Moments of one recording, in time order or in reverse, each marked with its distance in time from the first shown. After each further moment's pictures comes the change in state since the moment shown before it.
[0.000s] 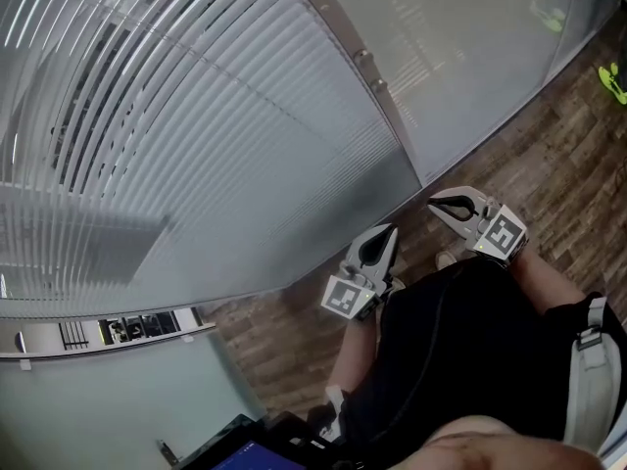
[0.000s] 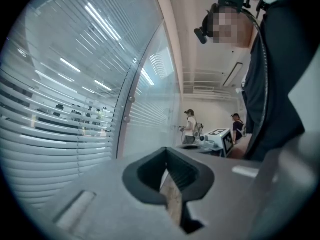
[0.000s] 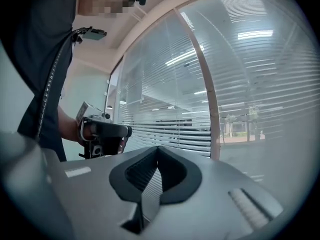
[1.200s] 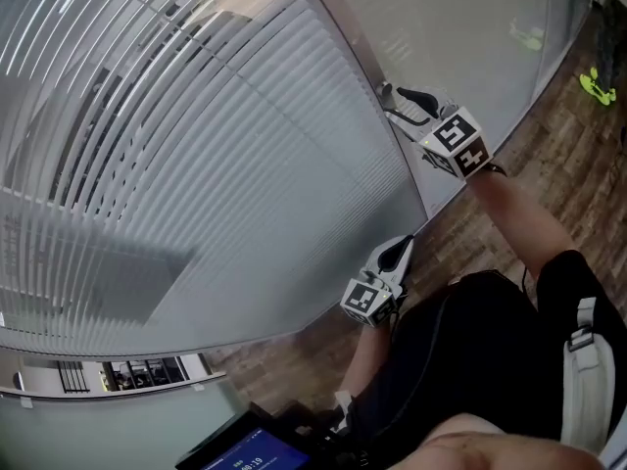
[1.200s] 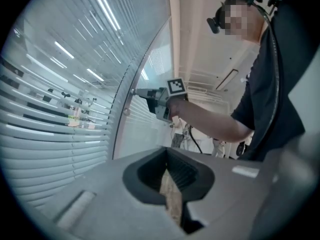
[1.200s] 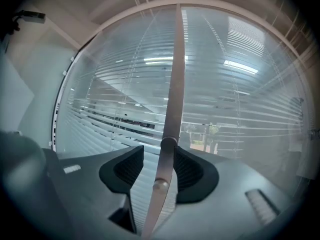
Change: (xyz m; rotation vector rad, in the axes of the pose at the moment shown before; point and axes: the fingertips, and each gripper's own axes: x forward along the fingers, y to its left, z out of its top) left arm -0.007 0.044 -0.014 -0.067 0.000 -0.137; right arm 0.118 -0.172 0.154 -0.137 0.073 -0.479
